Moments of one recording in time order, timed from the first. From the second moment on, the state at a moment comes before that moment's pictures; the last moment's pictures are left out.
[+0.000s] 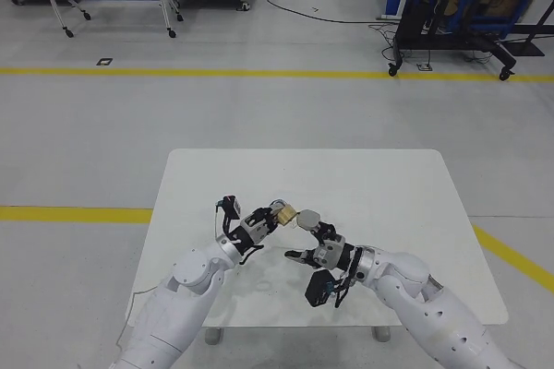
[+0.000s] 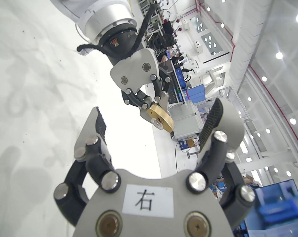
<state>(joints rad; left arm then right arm) 1.30 -1.32 -1.09 -1.41 -0.48 -0.15 -0.52 -1.42 -1.03 1.04 -1.68 -2.19 -0.14 -0.62</state>
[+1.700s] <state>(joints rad) 1.33 -1.32 -1.09 -1.46 -0.33 -0.28 -0.50 -1.37 -1.06 1.05 -1.49 -1.88 -0.25 -0.82</state>
